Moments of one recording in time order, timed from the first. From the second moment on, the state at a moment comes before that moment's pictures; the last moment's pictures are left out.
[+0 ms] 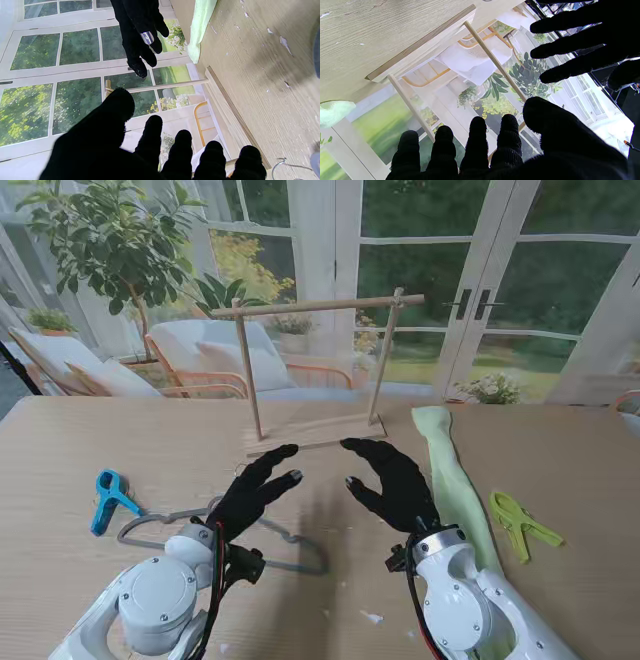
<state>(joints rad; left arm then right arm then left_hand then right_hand) 1.75 -1.19 -1.16 -2.01 -0.05 0.32 0.09 -1.74 -1.14 1.18 -1.82 -0.58 0.01 -0.24 0.70 -0.21 0.49 -0.08 0.28 0.09 0.25 0.22 0.17 0.18 0.11 0.22 0.03 0.21 0.02 0.22 -0.09 0.32 0.06 0.35 0.42 -0.19 0.60 0.10 0.30 -0.24 0.05 0.55 0.24 -0.15 0.39 0.23 0.15 -0.01 0.19 0.18 0.00 0.11 0.34 0.26</state>
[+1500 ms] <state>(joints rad) 1.63 -1.08 -1.32 -1.85 0.50 0.26 -0.30 -1.78 -1.15 1.23 -1.86 -0.56 0.01 -0.28 0.71 -0.30 0.63 -0.08 0.28 0.13 0.28 0.25 0.19 0.18 0.23 0.31 0.03 0.22 0.06 0.41 -0.11 0.32 0.16 0.67 0.42 -0.19 0.58 0.10 0.30 -0.24 0.06 0.55 0.25 -0.15 0.39 0.23 0.15 -0.01 0.22 0.18 0.01 0.12 0.34 0.26</state>
